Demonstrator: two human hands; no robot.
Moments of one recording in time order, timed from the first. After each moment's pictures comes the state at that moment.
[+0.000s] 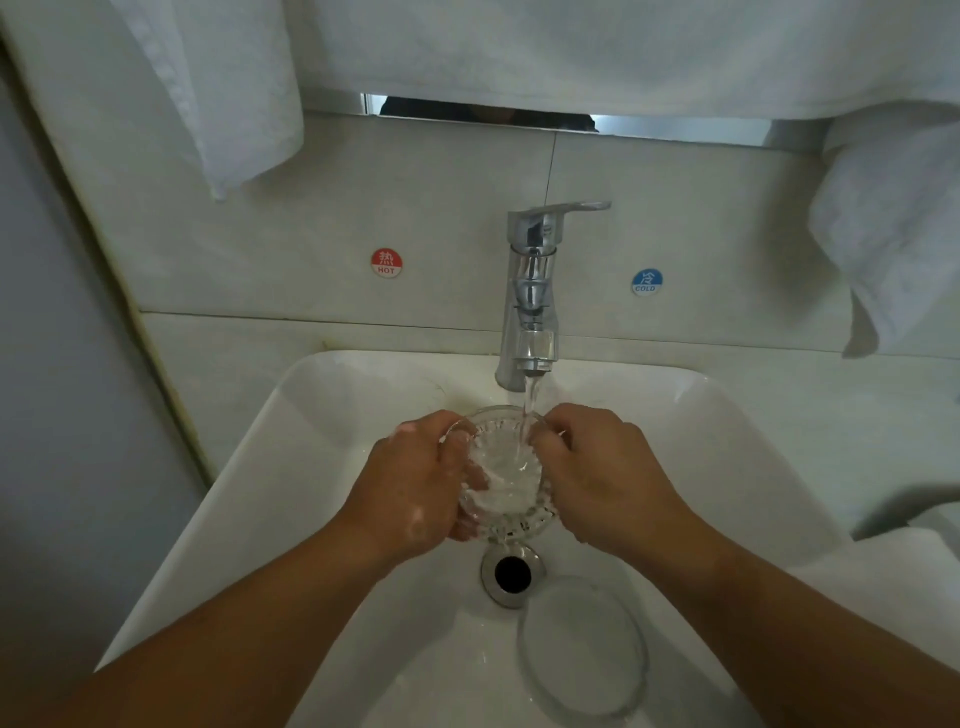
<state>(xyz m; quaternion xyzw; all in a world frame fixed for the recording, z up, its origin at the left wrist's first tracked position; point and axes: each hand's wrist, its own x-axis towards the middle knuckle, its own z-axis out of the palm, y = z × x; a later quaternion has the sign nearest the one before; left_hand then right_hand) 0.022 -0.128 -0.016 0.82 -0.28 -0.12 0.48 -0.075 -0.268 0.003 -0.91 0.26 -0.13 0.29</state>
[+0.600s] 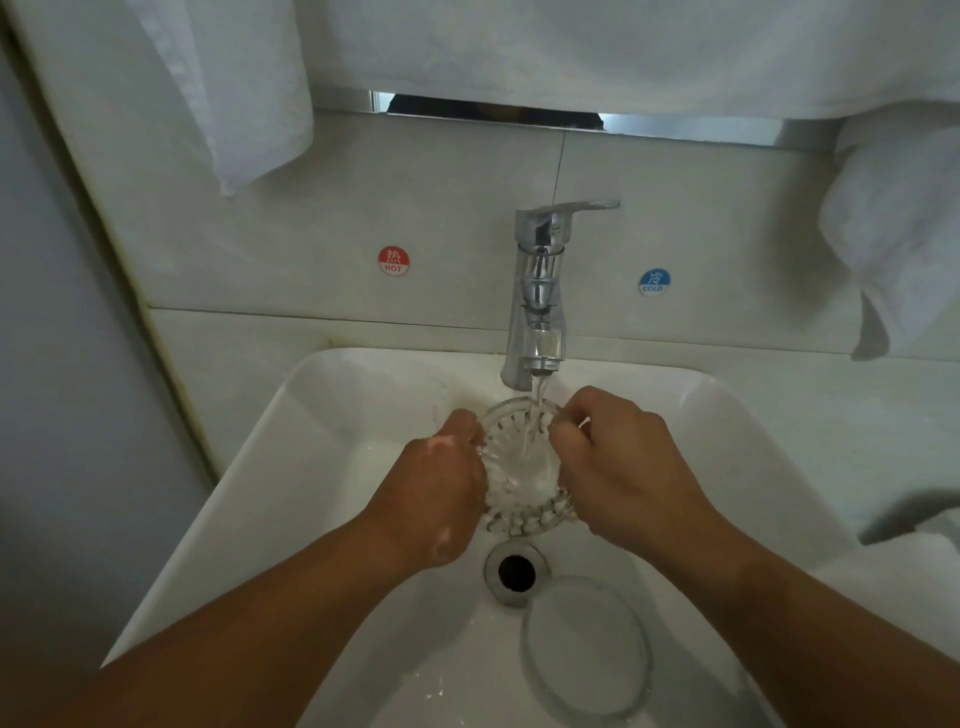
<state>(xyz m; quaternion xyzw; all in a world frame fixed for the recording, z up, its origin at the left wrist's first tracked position) 0.024 -0.136 -0.026 0.88 -0.37 -0.10 0.28 -0.081 -0.268 0.012 -0.90 0.27 -0.16 0.30</state>
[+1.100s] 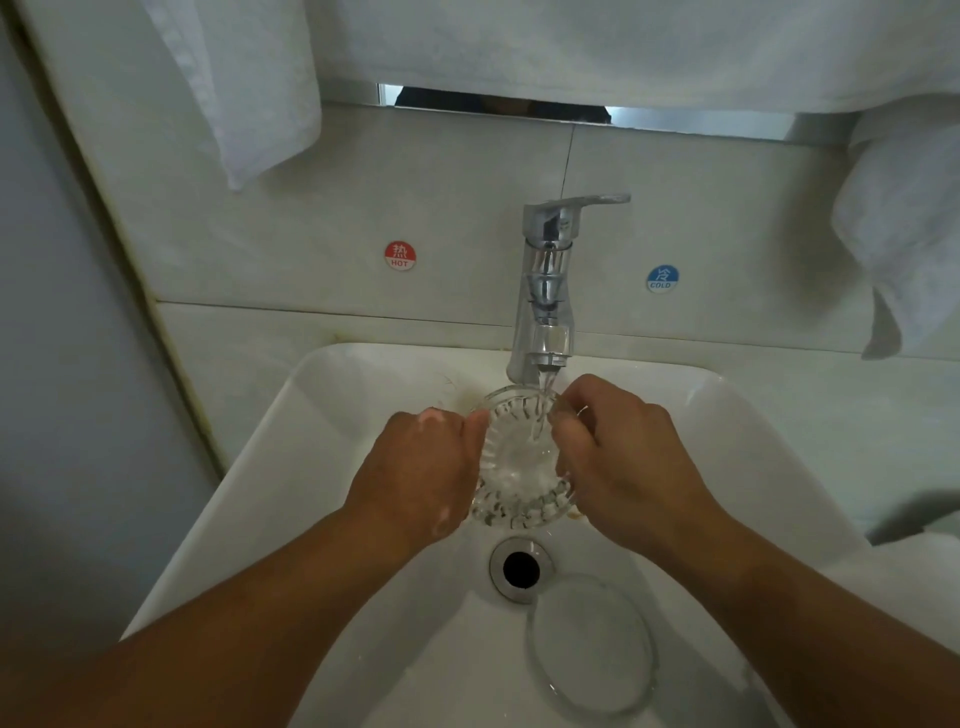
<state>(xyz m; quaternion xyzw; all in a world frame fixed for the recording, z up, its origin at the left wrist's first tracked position) 0.022 -0.134 -0.010 0.92 -0.35 0.00 0.20 -0.081 -0.265 0.013 -0.91 0.23 -0.18 0.28</state>
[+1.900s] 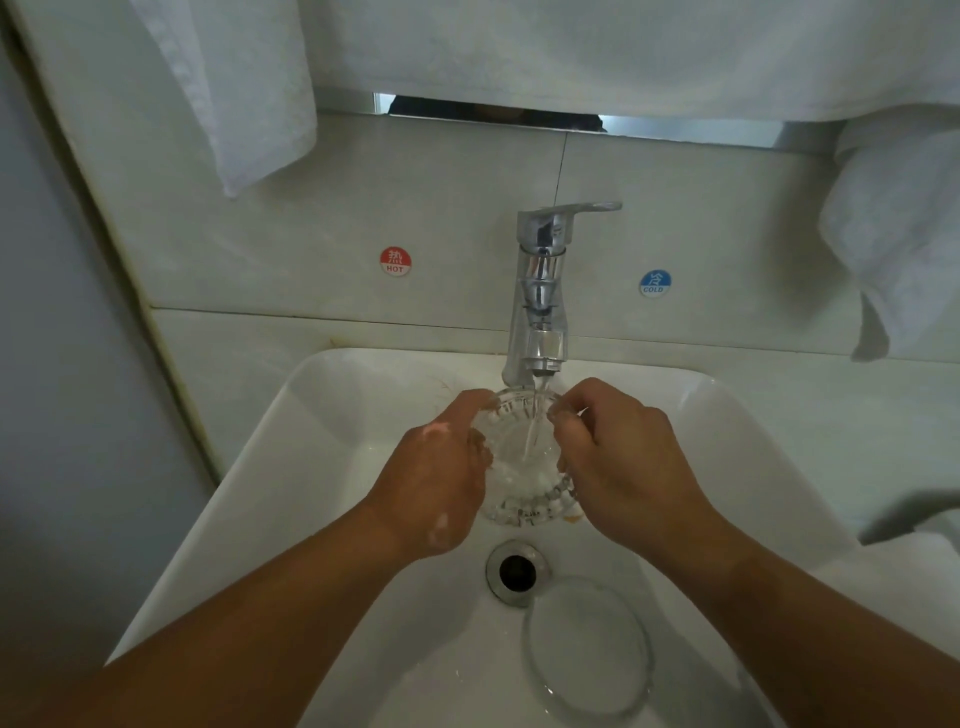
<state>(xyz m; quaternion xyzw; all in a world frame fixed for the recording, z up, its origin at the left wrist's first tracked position) 0.024 -0.135 -0.015 0.85 -0.39 -0.08 0.35 -0.078 -0.271 0.008 -0.90 0.25 -0.20 0.30</state>
